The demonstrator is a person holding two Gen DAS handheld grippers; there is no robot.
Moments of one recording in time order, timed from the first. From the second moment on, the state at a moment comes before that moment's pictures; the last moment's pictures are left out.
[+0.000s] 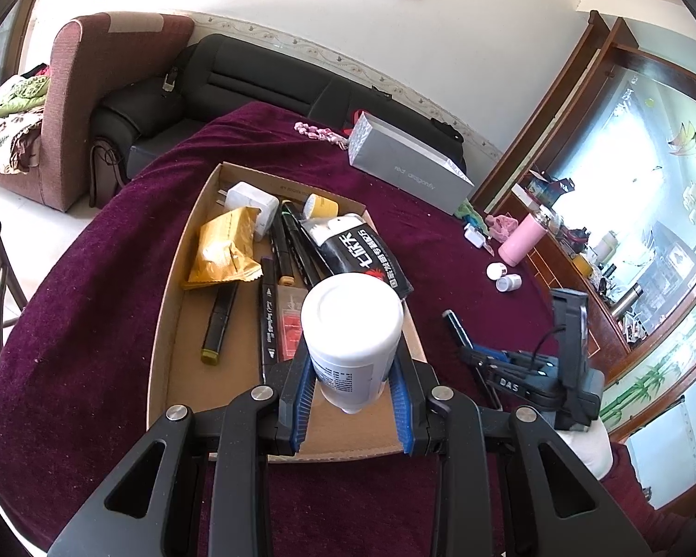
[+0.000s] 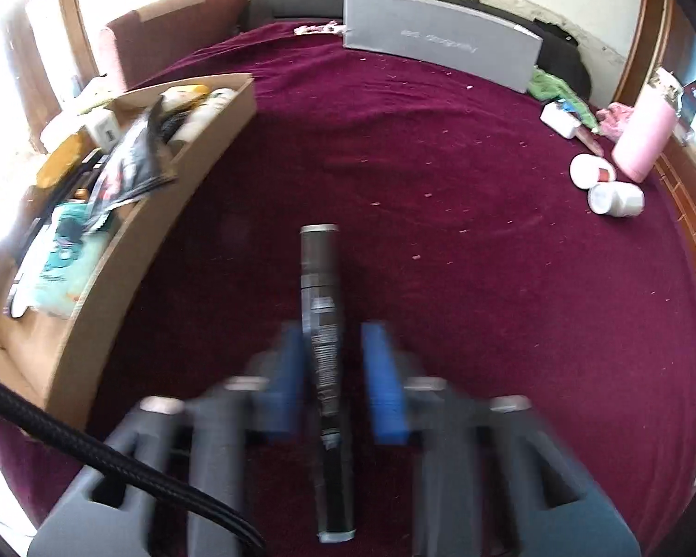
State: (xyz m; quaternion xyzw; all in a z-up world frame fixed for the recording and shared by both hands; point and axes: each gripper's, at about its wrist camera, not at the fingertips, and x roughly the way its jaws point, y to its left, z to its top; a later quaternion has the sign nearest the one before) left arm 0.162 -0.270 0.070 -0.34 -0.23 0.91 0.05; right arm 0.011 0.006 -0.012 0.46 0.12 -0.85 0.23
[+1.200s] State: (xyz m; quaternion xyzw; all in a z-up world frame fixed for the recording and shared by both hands) left arm 0.196 -0.281 0.105 -0.28 -0.19 0.94 0.03; right arm 0.090 -0.019 0.114 0.33 0.05 -0.87 0.36
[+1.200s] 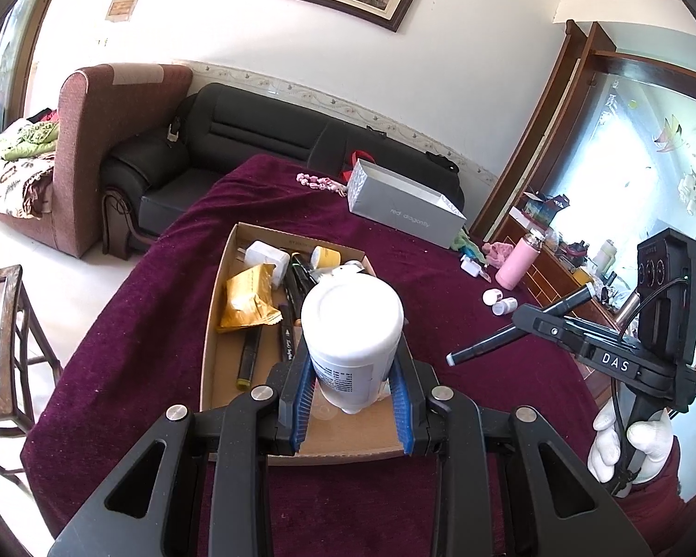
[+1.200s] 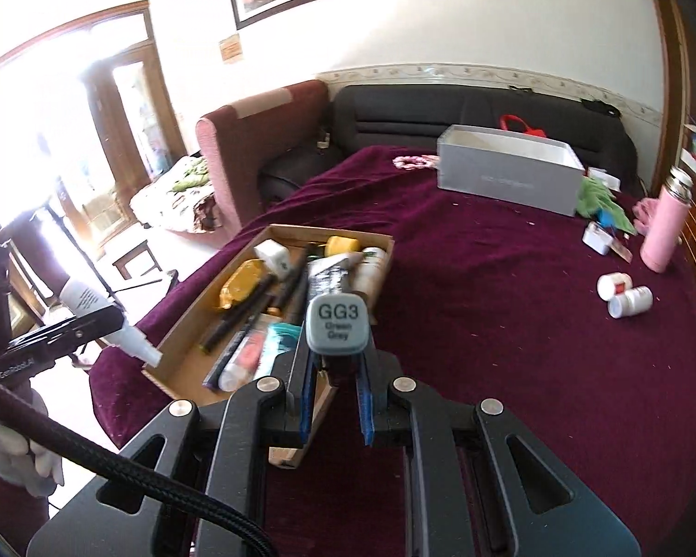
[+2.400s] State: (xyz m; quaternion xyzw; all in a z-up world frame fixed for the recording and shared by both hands) left arm 0.165 -0.302 0.055 -0.34 -0.20 0.92 0.04; right arm 0.056 -0.009 0.050 0.43 0.00 -0.84 0.32
